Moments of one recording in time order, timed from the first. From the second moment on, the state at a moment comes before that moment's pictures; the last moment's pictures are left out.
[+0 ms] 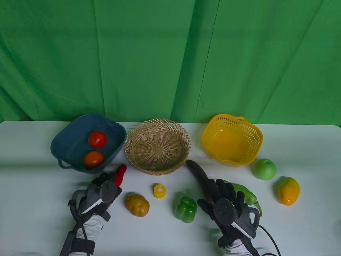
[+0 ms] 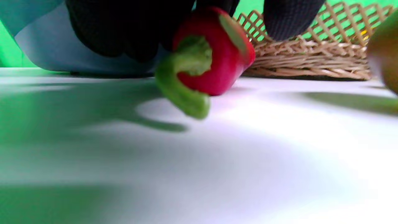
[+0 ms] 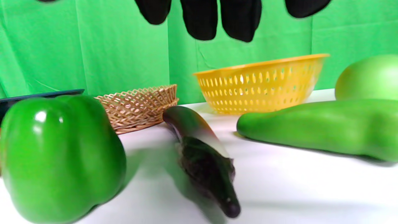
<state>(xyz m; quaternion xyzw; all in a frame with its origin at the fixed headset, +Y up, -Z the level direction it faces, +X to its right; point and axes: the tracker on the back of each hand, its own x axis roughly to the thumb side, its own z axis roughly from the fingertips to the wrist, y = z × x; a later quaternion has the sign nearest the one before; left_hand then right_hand) -0.248 -0.780 -0.344 -0.05 -0.02 0.00 1.00 0.169 -0.699 -0.275 0.08 -0.03 0.99 0.09</state>
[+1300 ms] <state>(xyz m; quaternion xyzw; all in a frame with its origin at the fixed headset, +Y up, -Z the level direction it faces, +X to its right) -0.249 -0.745 -0.321 0.02 -0.04 0.00 1.00 0.167 -0.701 -0.275 0.09 -0.02 0.99 0.10</state>
